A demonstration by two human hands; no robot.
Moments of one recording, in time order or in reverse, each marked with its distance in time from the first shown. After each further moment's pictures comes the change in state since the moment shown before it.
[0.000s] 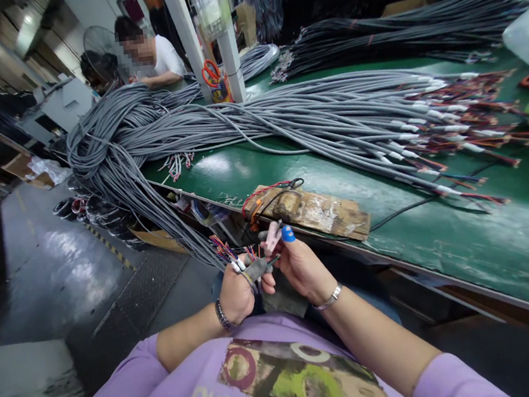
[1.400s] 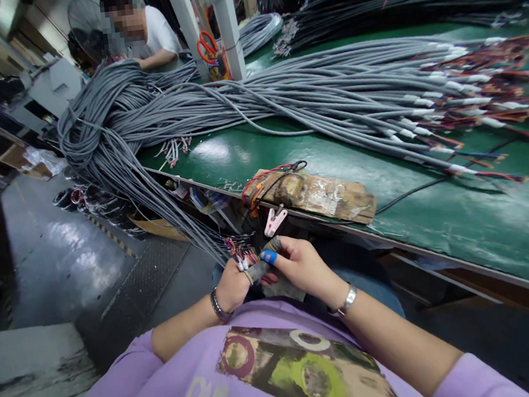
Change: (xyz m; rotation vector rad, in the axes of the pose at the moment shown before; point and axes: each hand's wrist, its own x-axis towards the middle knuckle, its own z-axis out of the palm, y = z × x) left_hand -0.003 -0.019 -0.032 0.234 -0.202 -0.076; right_hand -0.025 0.000 0.000 -0.773 0.052 -0.082
